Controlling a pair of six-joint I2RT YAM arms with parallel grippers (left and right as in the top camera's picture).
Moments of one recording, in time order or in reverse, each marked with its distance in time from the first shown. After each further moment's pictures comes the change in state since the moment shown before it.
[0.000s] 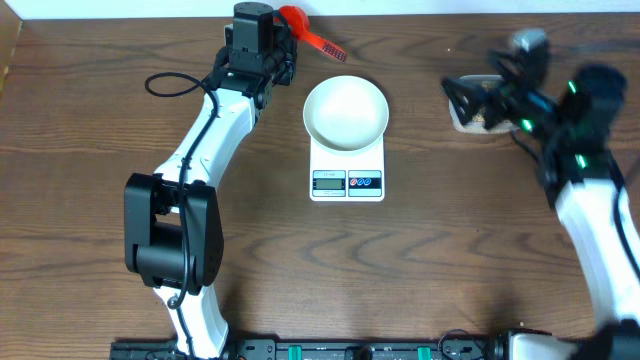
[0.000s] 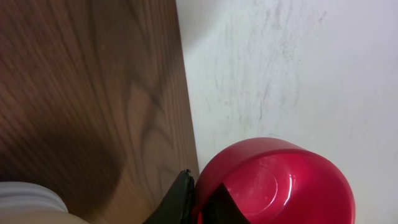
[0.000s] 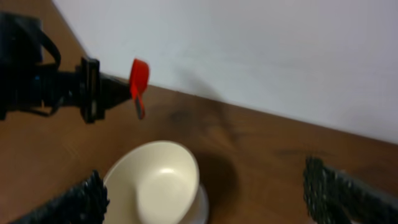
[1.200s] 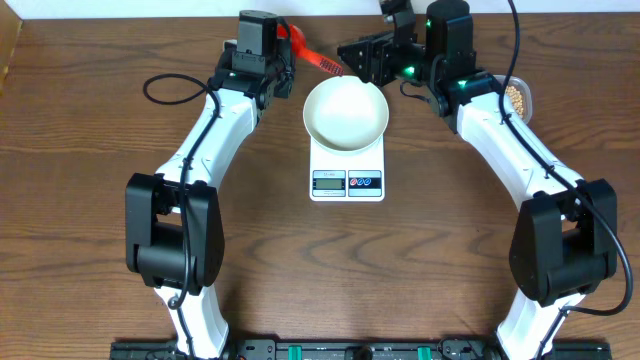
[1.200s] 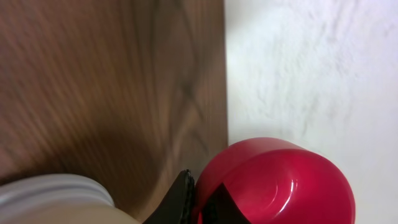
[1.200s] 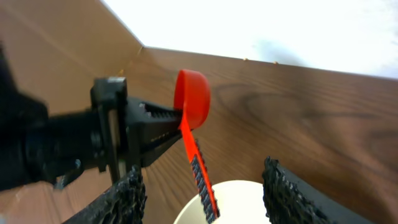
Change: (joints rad) left arm -0.008 0.000 0.000 -0.131 -0.032 0.000; right arm 0.331 0.475 0.447 -0.072 0.109 0.298
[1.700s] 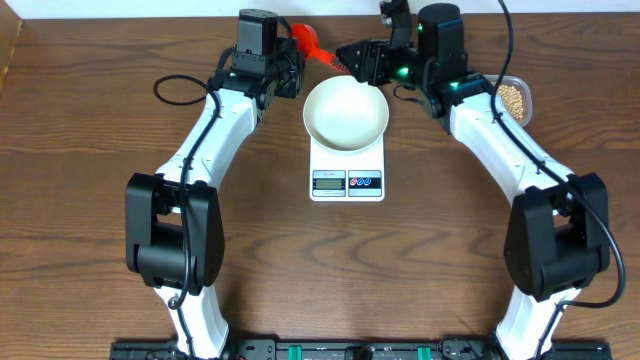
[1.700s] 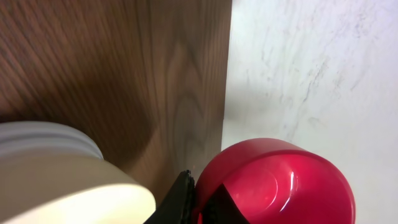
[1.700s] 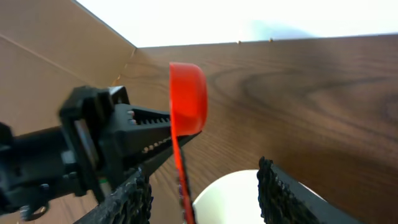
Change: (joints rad) left arm 0.000 0.000 0.000 0.005 0.164 -0.087; right arm 0.020 0.036 0.000 -0.007 0.030 0.118
